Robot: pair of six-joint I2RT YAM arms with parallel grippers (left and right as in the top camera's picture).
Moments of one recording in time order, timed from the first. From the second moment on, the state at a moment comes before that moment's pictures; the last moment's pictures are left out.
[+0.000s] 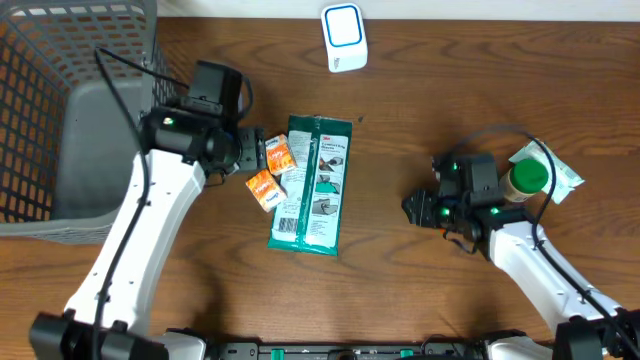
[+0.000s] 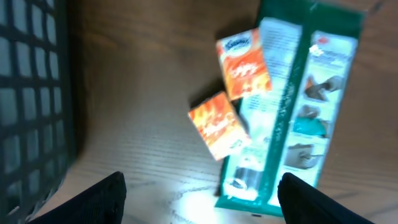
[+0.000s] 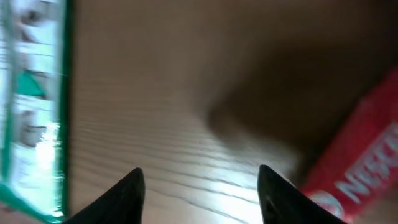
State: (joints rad) left arm -0.24 1.51 1.39 -1.11 -0.04 -0.32; right arm 0.18 1.38 0.62 -0.34 -0.28 0.34
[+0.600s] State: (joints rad) left arm -0.01 1.52 1.33 -1.08 -0.17 -0.30; right arm 0.18 1.38 0.57 -0.41 0.16 0.34
